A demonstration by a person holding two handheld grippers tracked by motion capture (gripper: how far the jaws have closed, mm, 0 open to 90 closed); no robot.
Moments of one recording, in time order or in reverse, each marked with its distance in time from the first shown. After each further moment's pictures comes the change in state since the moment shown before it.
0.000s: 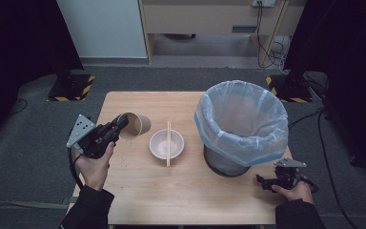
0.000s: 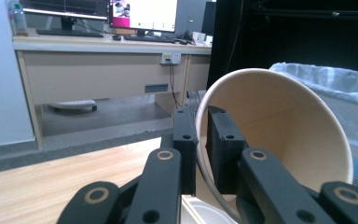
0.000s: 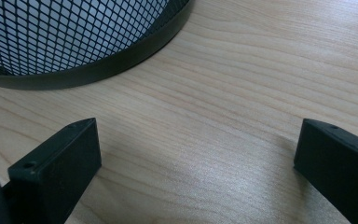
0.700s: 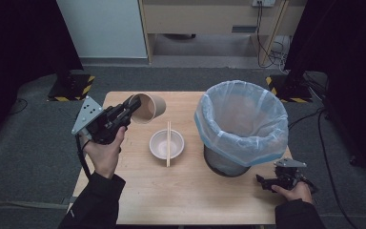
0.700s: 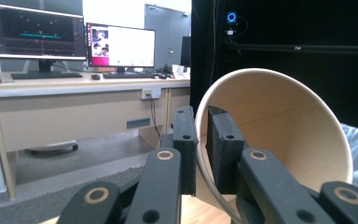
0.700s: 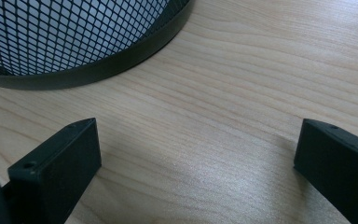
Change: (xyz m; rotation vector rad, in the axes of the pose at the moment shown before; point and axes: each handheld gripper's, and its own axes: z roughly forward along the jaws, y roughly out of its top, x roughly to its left) left arm -0.033 0.053 0.024 -0.120 -0.082 0.051; right arm 0.000 0.000 0.000 -0.001 0.000 -0.001
